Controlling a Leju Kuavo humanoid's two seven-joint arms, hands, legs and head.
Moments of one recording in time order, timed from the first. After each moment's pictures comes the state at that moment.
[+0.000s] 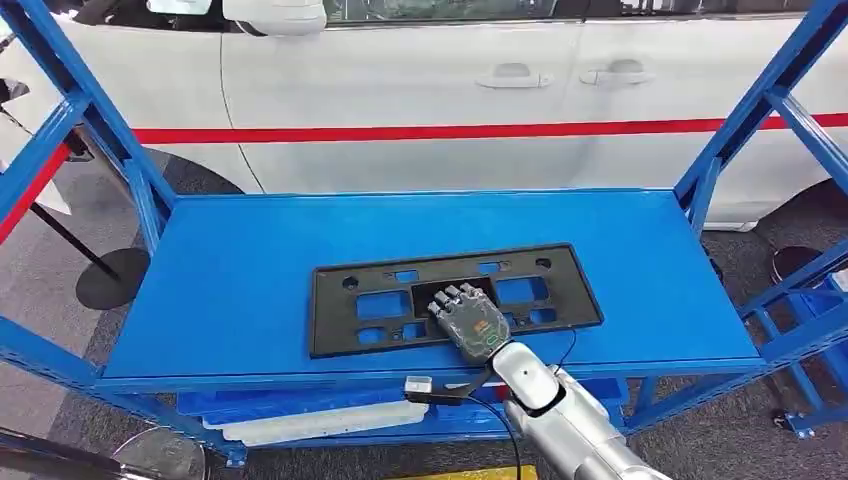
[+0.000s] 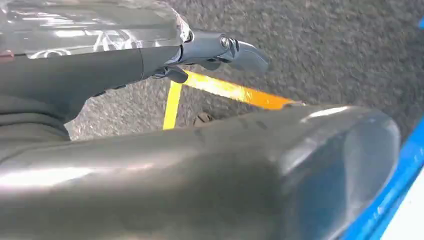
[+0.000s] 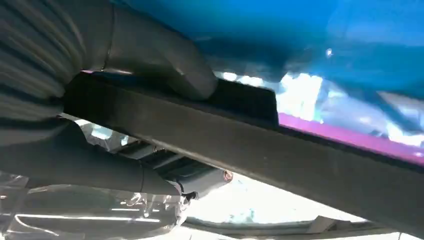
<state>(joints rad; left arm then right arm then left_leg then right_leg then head) -0.06 -0.07 1.02 -0.22 -0.61 -0.02 -0.23 -0.45 -0.08 0.60 -0.93 1.56 -0.51 0.03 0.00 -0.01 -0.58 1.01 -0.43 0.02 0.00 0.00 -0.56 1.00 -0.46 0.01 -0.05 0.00</state>
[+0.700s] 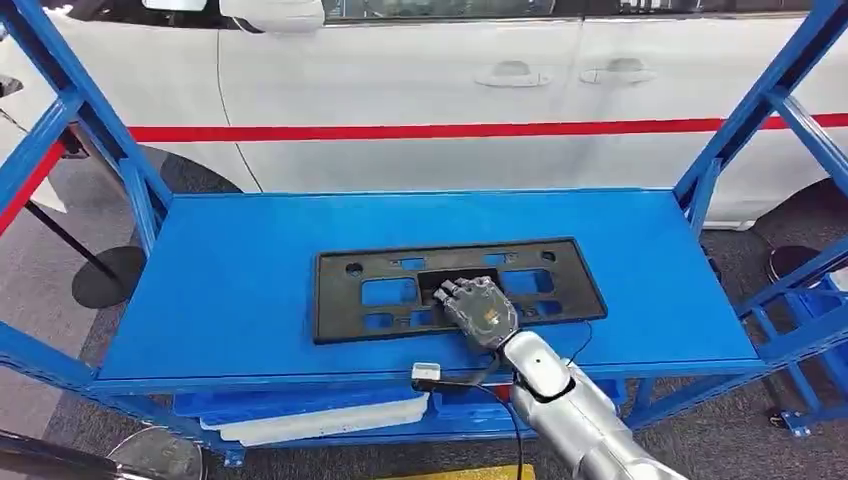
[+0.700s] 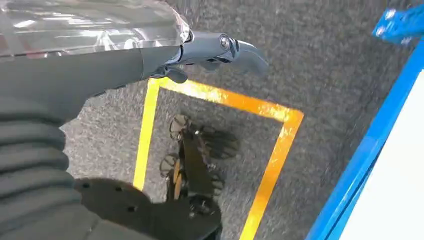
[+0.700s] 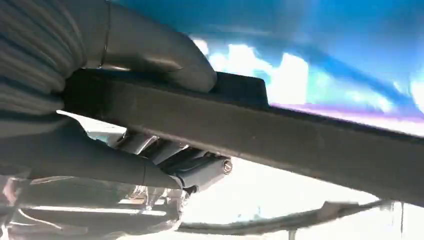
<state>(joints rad) -0.06 -0.07 1.04 -0.22 -0.62 -0.04 -0.34 -0.45 -0.07 0.56 -0.98 1.31 -0.56 -0.15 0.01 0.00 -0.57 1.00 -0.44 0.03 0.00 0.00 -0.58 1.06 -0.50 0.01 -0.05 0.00</state>
